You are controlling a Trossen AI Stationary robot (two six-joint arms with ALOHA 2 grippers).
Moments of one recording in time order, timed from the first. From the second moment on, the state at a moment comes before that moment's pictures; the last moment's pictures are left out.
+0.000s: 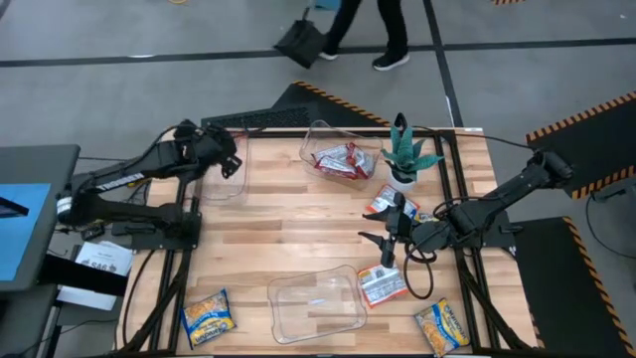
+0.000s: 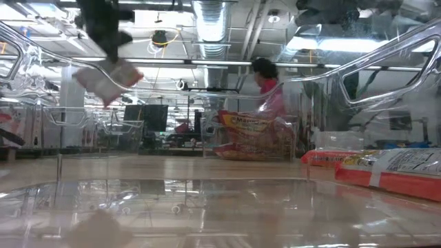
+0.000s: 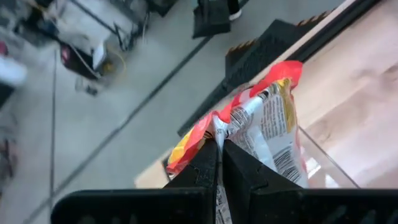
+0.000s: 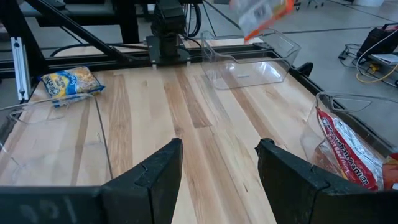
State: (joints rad) left arm 0.38 1.01 1.04 -0.96 -0.88 -0.16; right arm 0.48 1.13 0.76 -0.05 0.73 0.26
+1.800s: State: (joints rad) left arm 0.38 0.62 0.52 -0.06 -0.06 -0.26; right arm 0.47 1.13 0.76 -0.05 0.75 0.33
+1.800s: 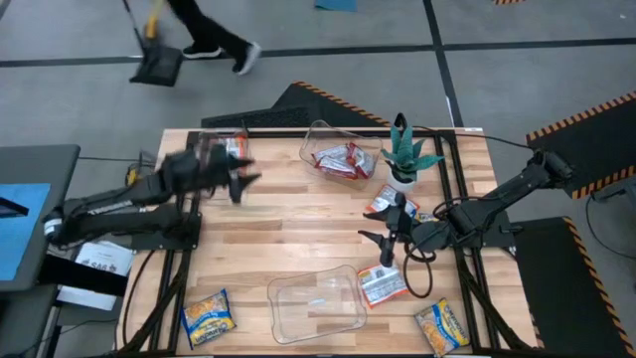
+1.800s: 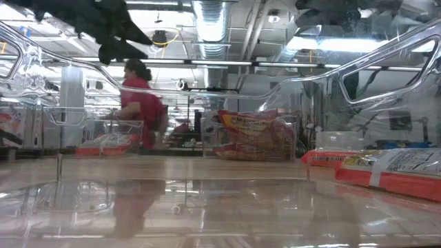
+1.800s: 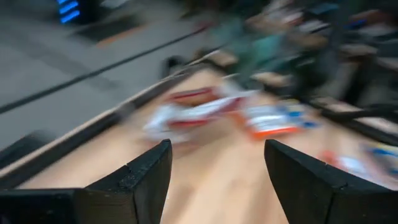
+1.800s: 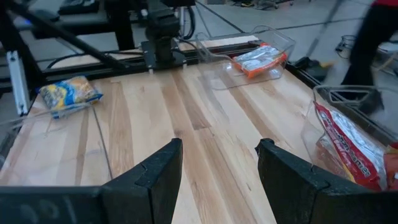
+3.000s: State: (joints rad) left arm -0.29 0.54 0.12 0.72 -0.25 -0.03; right arm 0.28 1.71 0.90 -1.01 0.55 1.13
